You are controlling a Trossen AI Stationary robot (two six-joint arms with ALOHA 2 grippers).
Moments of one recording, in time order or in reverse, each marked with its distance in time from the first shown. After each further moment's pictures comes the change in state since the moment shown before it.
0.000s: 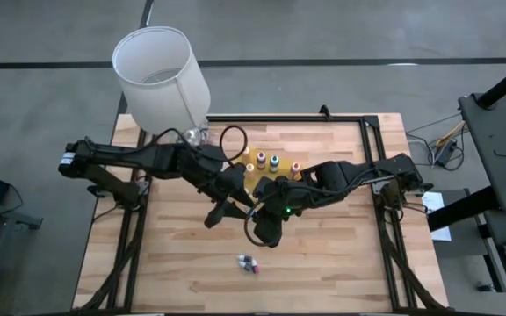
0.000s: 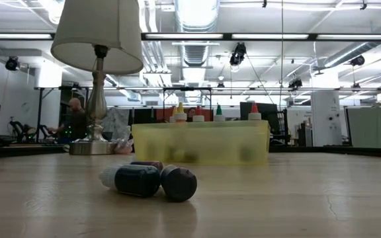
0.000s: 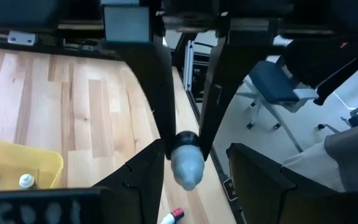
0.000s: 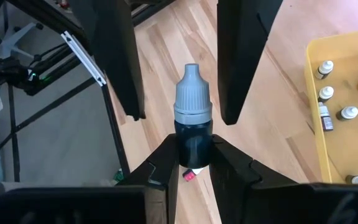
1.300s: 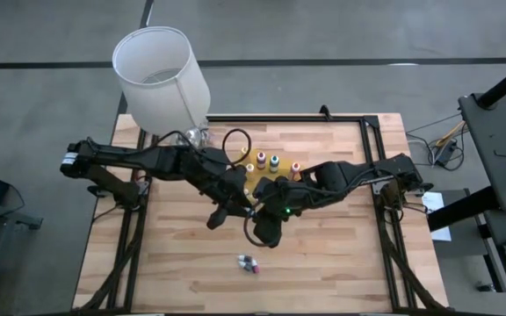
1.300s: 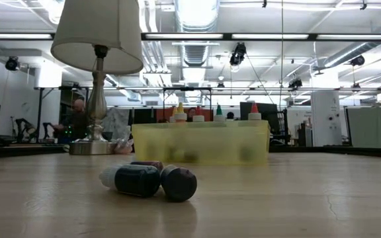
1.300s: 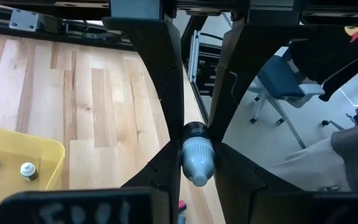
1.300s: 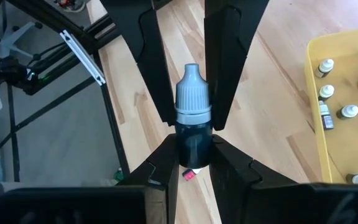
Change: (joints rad) left arm -0.006 0.020 -0.002 -0.022 -0.018 -0.008; right arm 0.000 0.002 0.000 -0.002 -0.001 0.003
